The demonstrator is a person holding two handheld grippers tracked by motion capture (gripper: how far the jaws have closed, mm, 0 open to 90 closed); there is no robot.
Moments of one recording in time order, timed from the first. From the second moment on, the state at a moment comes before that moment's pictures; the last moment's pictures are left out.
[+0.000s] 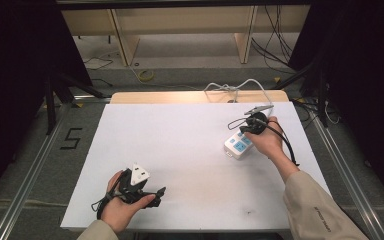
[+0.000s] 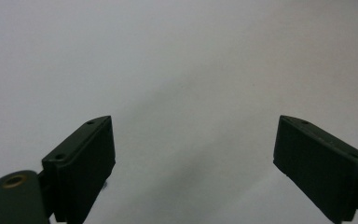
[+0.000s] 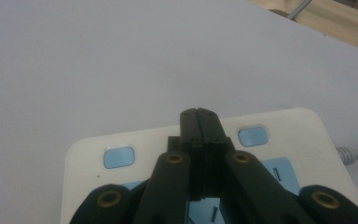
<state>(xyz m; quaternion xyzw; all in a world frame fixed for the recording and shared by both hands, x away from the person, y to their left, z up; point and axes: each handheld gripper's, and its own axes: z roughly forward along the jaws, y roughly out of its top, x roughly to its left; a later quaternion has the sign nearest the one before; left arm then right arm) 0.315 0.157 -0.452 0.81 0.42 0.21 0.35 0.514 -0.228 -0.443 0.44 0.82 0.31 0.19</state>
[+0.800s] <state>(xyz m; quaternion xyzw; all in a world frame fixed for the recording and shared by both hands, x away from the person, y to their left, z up) 0.315 0.156 -0.452 0.81 0.42 0.20 0.35 0.520 -0.219 -0.444 0.44 0.84 0.28 0.17</state>
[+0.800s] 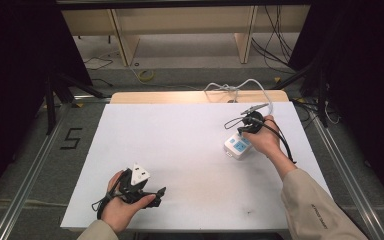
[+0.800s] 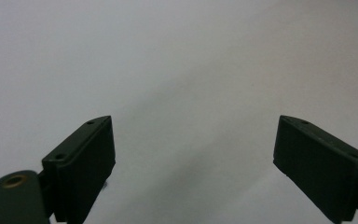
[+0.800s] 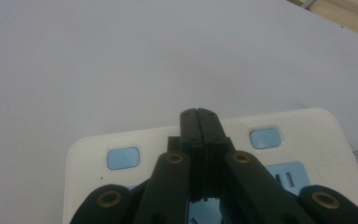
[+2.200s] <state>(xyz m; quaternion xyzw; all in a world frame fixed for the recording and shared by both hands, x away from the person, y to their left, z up) 0.315 0.156 -0.452 0.82 0.41 0.20 0.35 0.526 -0.216 -0.443 0.45 0.84 0.26 0.16</state>
